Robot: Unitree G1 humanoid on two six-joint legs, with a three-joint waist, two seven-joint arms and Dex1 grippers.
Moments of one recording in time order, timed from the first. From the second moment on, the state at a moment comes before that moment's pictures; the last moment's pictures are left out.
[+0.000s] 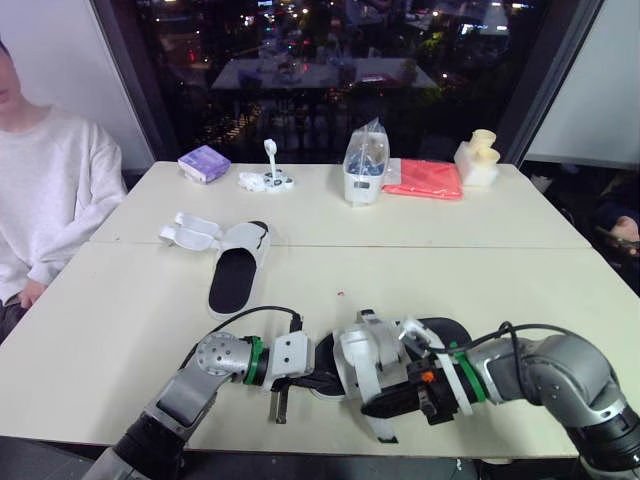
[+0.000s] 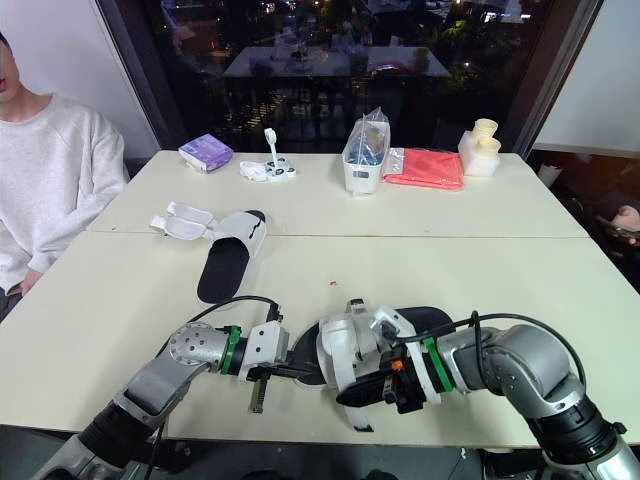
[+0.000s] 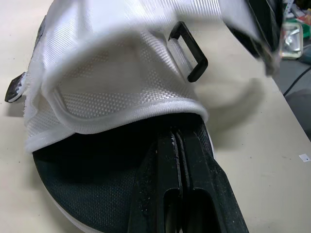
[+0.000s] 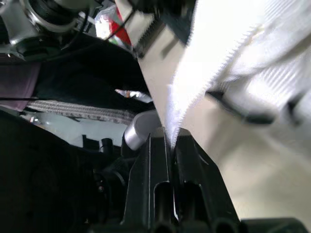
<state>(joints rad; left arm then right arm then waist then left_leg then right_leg) -0.33 0.50 -0.41 -0.05 -0.13 0.07 -1.13 -0.38 -0.78 0.11 -0.44 0.90 1.35 0.92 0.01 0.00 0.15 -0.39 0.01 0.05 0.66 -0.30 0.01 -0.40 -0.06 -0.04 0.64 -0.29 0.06</state>
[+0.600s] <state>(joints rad) -0.33 0.50 -0.41 -0.04 -0.13 0.05 -1.13 -0.78 -0.67 0.20 0.00 0.86 1.39 0.97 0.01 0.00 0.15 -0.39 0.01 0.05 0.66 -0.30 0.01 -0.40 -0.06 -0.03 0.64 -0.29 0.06</state>
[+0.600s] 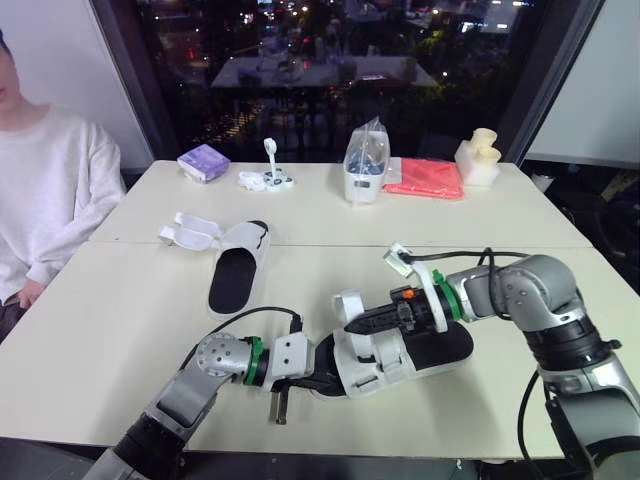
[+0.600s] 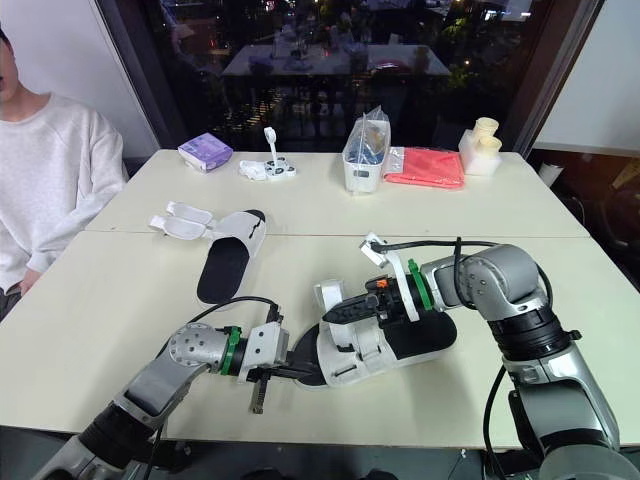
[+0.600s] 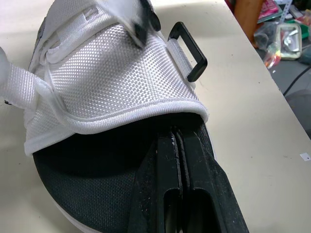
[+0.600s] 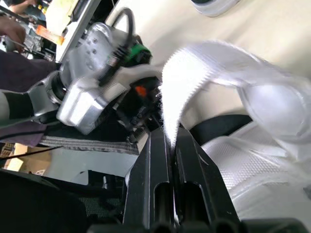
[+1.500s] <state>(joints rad) -0.32 0.50 -0.42 -0.07 -0.13 0.08 -1.11 -0.78 -0.73 0.43 -0.02 0.59 1.10 1.19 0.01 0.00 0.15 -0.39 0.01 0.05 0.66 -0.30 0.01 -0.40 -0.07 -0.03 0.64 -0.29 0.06</state>
